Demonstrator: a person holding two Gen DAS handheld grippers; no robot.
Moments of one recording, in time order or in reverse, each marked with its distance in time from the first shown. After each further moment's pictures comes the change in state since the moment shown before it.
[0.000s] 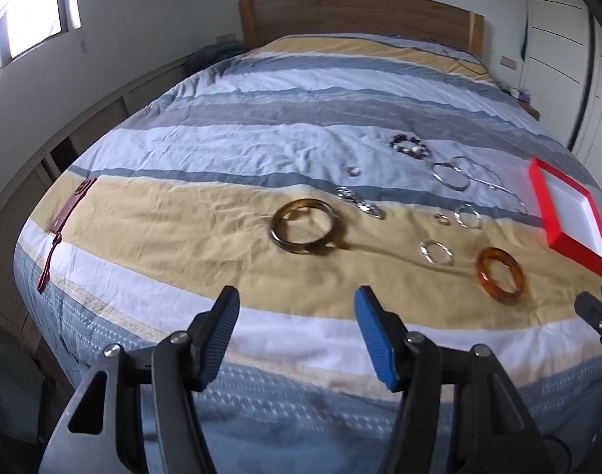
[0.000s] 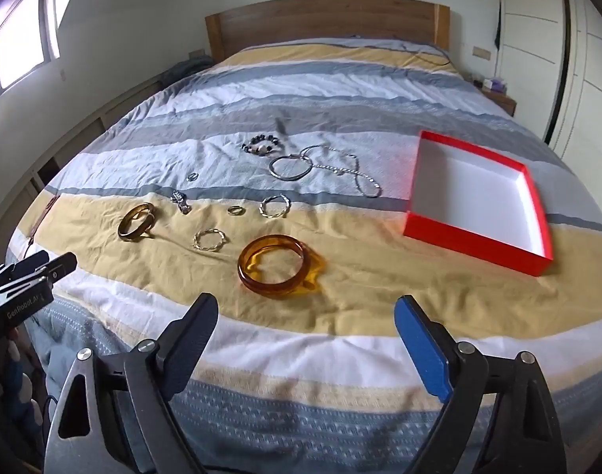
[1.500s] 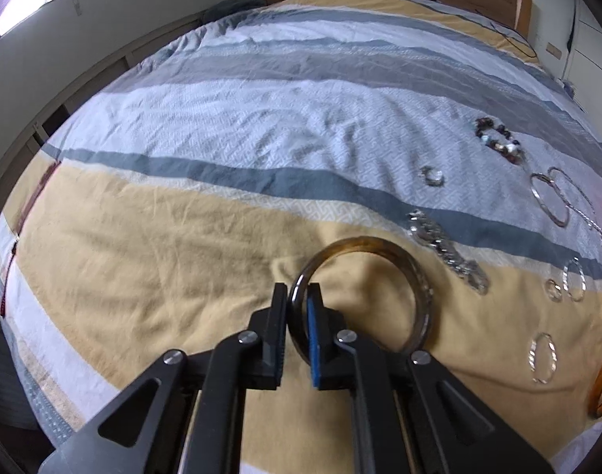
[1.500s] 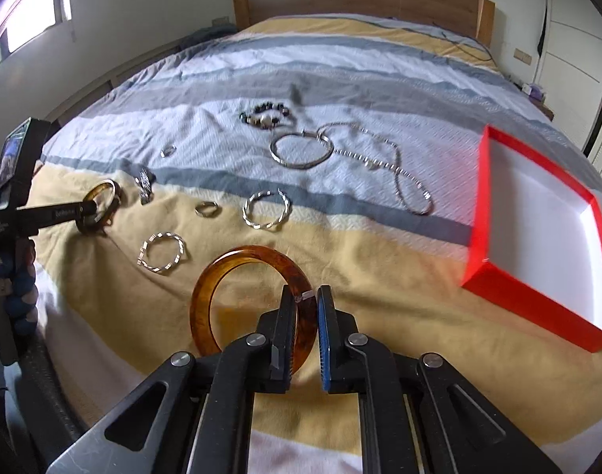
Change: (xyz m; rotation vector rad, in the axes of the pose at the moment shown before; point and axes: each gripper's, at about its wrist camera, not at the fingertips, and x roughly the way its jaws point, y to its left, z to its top) left arm 0.142 0.007 0.058 -0.040 0.134 0.065; right arm 0.099 0.003 0.035 -0.107 0.060 0.031
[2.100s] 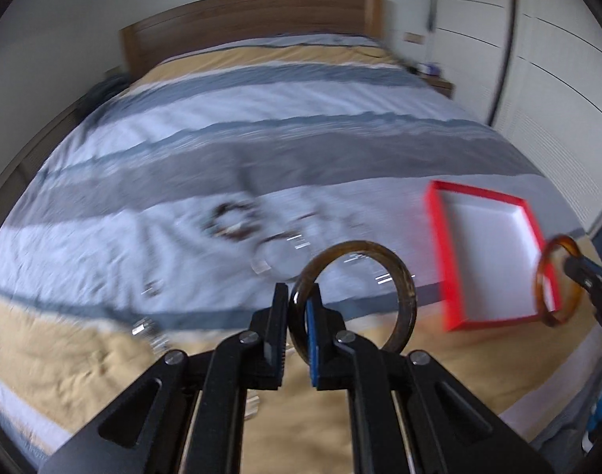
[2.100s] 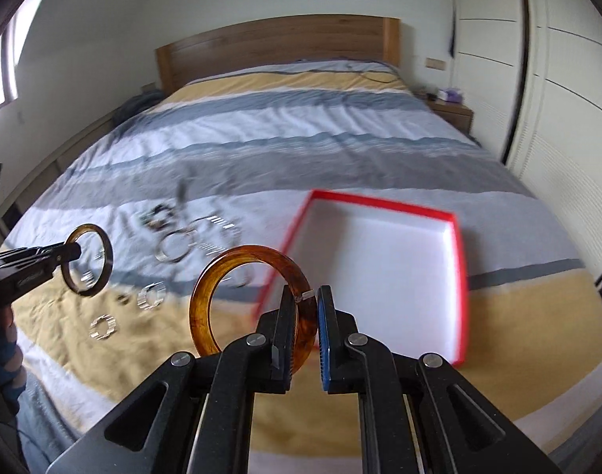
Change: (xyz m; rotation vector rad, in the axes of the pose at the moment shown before) left arm -0.129 -0.226 0.041 0.319 -0.149 -0.331; right arm -0.096 -0.151 0.025 0.197 -0.148 -0.180
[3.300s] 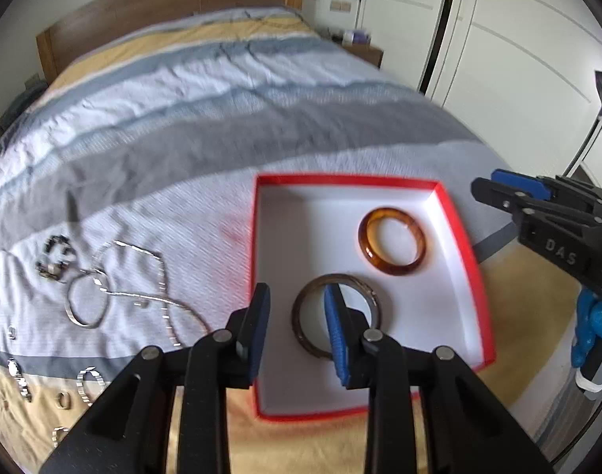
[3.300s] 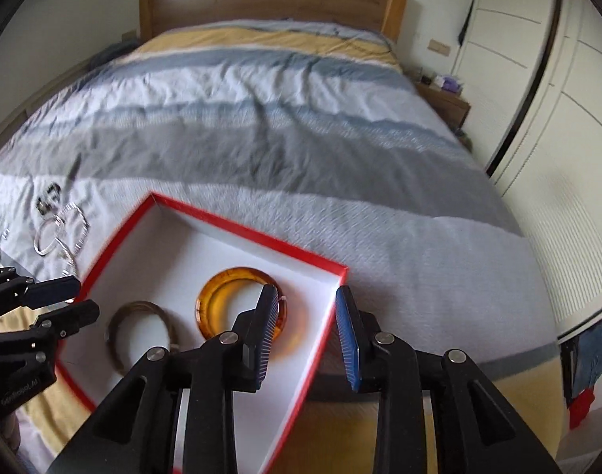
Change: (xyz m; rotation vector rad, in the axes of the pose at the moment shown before) left arm 0.060 -0.147 0.030 0.082 0.075 -0.190; right arm 0.100 -0.134 0.072 -0.142 0.123 -0.079
